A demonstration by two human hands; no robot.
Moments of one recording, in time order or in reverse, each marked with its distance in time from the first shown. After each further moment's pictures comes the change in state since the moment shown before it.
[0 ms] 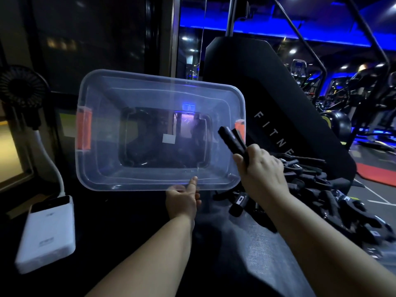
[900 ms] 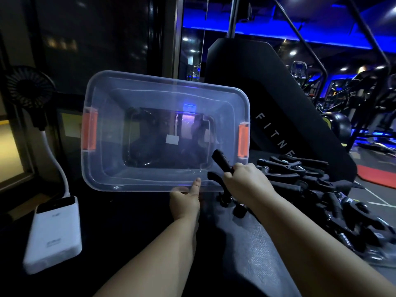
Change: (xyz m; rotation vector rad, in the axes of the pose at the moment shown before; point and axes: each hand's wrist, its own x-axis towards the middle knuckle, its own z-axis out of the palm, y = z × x) left_hand 0.010 -0.004 -0.003 0.193 0.052 0.041; right_hand 0.002 -0.027 0.020 -0.001 -0.431 0.182
